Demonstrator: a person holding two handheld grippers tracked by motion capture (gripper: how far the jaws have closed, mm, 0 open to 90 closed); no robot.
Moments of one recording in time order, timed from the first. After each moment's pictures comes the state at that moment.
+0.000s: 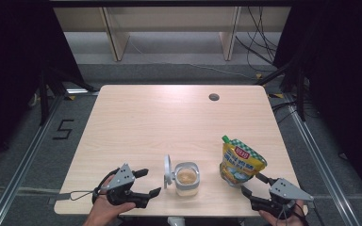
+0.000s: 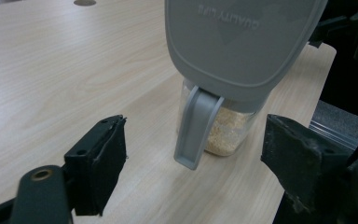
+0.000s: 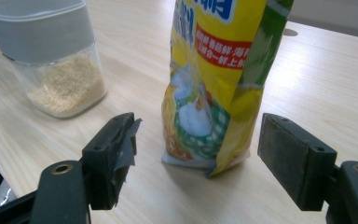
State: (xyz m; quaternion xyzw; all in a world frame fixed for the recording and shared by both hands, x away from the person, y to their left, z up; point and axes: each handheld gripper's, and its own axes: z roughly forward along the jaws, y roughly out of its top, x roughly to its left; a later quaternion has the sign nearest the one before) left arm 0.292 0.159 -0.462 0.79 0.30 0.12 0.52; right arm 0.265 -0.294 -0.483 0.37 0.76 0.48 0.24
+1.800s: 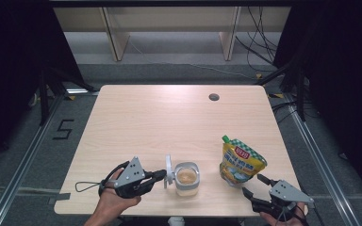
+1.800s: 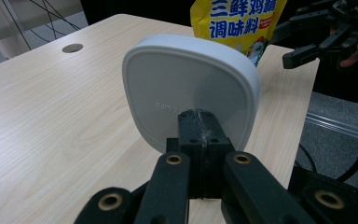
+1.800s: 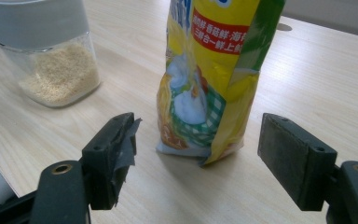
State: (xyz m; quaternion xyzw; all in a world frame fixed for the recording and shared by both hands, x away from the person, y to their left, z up) left arm 0.294 0.129 -0.425 0.81 0.23 0.15 0.52; right arm 0.261 -0.297 -0.485 0.37 0.77 0.46 0.25
